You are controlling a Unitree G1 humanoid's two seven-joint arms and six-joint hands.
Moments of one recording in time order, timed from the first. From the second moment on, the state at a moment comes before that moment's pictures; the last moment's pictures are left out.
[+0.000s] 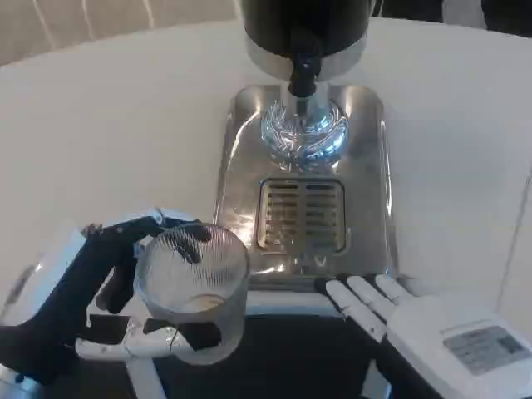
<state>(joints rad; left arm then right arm) -0.06 0.50 0.15 0.10 0.20 -0.76 -0.12 0.27 0.07 -0.05 -1.03 -1.11 -0.30 0.94</state>
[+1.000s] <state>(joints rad) -0.26 0.41 0.12 0.29 0.25 -0.71 -0.06 0.26 0.07 -0.04 -1.03 -1.11 -0.27 0.94</state>
